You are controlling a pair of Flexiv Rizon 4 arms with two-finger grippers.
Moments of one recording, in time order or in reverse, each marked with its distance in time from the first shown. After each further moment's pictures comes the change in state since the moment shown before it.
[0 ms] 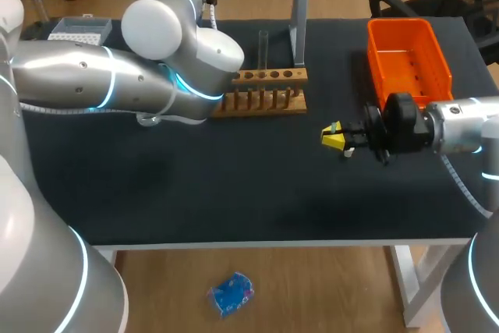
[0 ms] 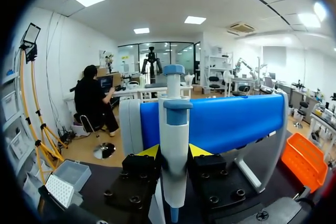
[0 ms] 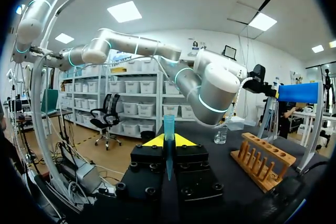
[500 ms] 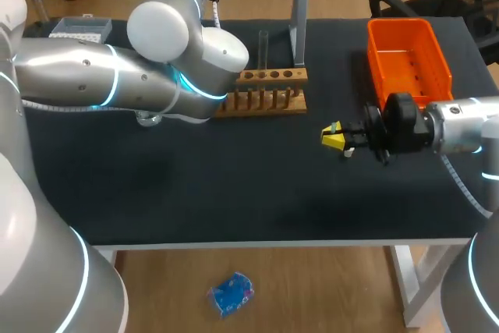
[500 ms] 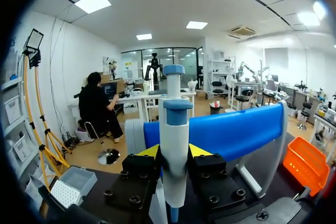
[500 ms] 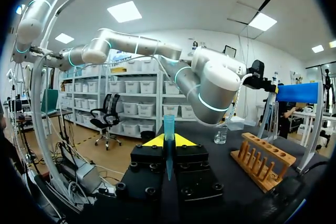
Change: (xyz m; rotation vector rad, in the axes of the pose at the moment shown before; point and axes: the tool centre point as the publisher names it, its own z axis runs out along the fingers) left arm 0.001 -0.023 -0.011 0.056 -0.036 0.017; right arm 0.000 0.000 0.000 0.000 0.000 0.000
